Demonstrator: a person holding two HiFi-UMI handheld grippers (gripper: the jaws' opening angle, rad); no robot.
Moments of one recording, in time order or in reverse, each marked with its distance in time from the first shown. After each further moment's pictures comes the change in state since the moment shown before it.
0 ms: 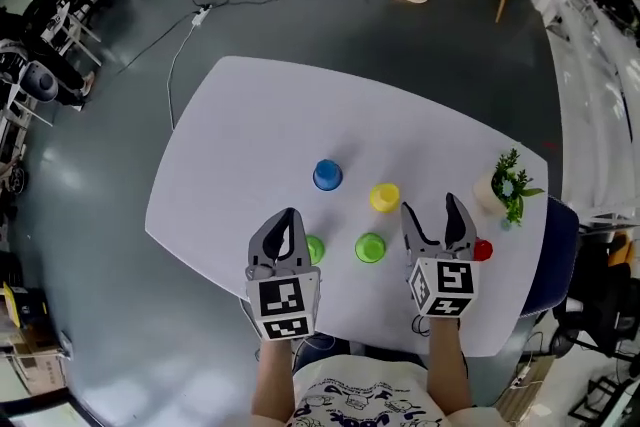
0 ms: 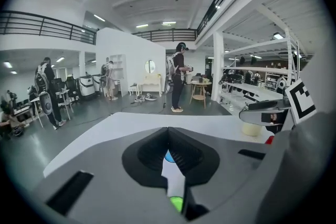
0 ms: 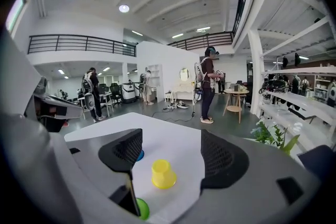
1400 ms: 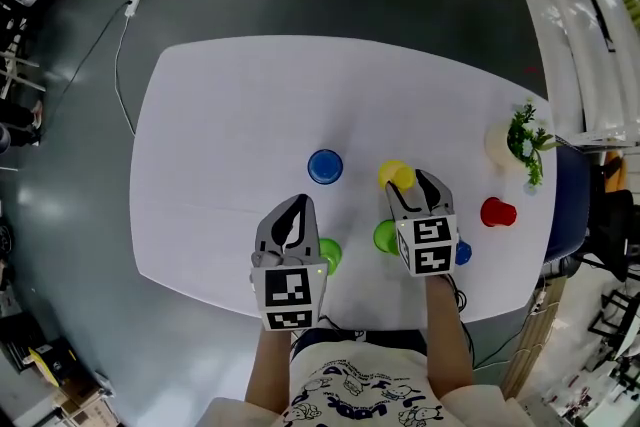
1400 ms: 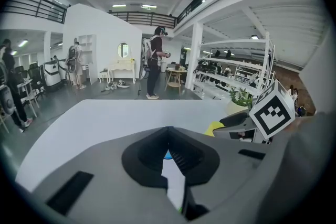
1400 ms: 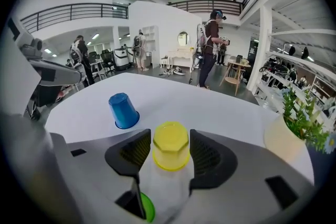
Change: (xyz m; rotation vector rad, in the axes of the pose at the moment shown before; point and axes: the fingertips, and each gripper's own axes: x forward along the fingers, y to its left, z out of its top) left arm 0.122 0.009 -0.050 0.069 0.150 -0.336; right arm 0.122 0.019 -0.122 -0.034 0.403 -0.077
